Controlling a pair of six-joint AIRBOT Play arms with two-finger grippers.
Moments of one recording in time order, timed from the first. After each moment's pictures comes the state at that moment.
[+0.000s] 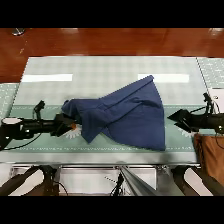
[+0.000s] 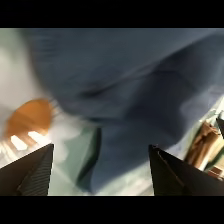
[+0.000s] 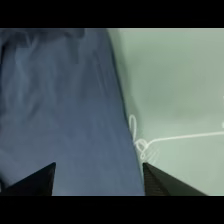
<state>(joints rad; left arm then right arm) 0.24 -1.10 0.35 0.48 -1.06 -1.08 -0.48 -0.96 0.51 -0.87 1.17 1.27</state>
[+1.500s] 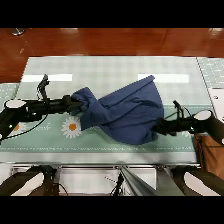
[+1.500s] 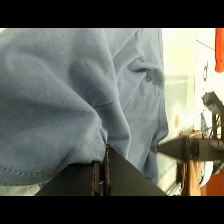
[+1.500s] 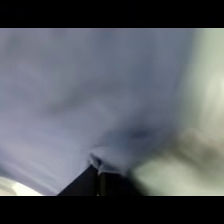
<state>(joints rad) 0.03 -1.10 0.59 0.31 -0.98 -0.95 -0.10 -1.14 0.46 -0.76 1.02 1.29</state>
